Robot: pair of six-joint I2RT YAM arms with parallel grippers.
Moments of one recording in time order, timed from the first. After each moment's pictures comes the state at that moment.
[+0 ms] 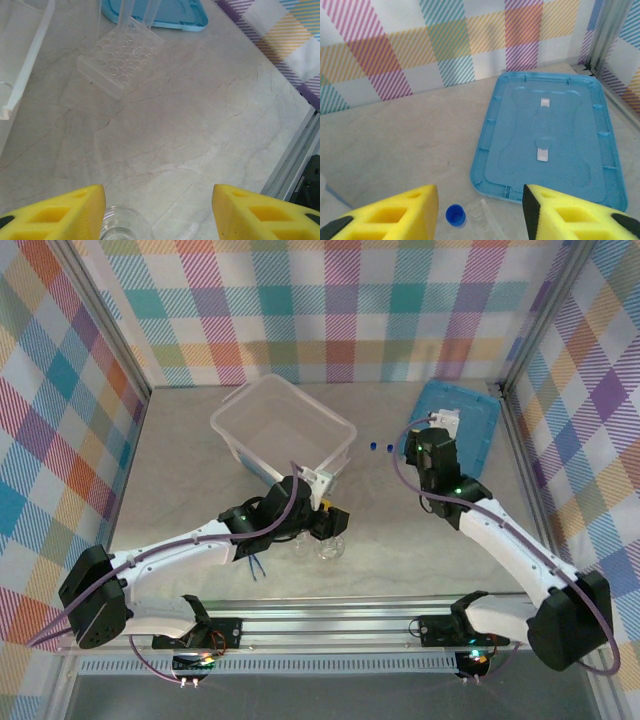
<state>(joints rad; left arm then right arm) -0.94 1.27 0.87 -0.18 0.02 -0.41 0.47 1.15 0.90 -0.18 0.54 0.35</state>
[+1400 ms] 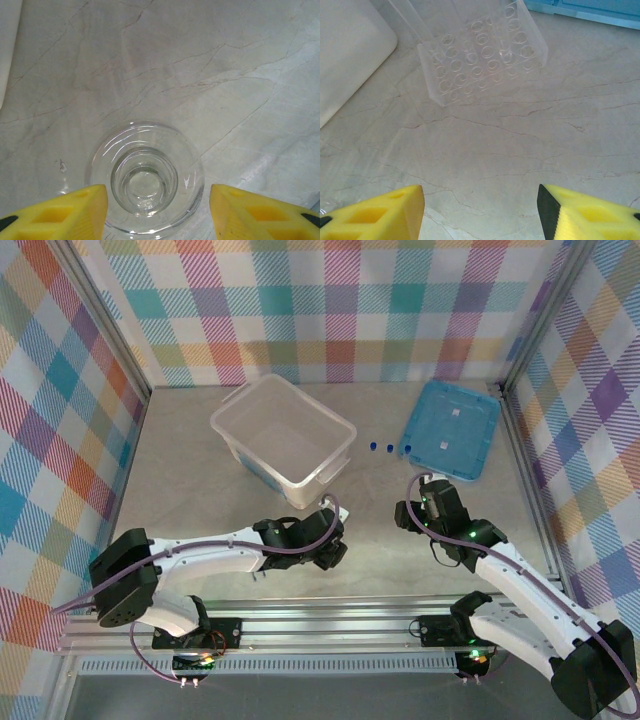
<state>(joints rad) -1.12 1.44 0.89 -0.42 -0.23 -0.40 0.53 0.88 0.62 -0.55 0.17 0.49</state>
